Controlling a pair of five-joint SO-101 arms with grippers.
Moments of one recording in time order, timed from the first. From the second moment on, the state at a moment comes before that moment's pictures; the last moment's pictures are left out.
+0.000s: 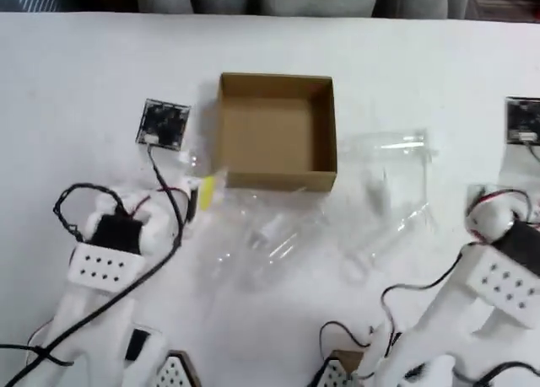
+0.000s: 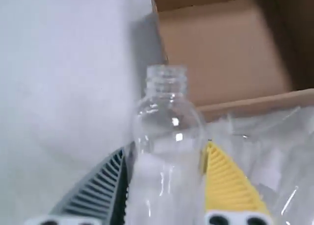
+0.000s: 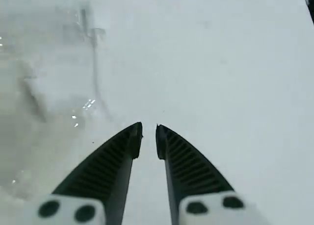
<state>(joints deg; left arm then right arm) 5.2 -46.5 55.3 49.7 2.7 35.8 -39.4 25.8 70.9 29.1</state>
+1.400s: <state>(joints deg) 4.4 -46.5 60.6 41.6 3.0 9.8 -3.7 29.5 55.1 34.0</state>
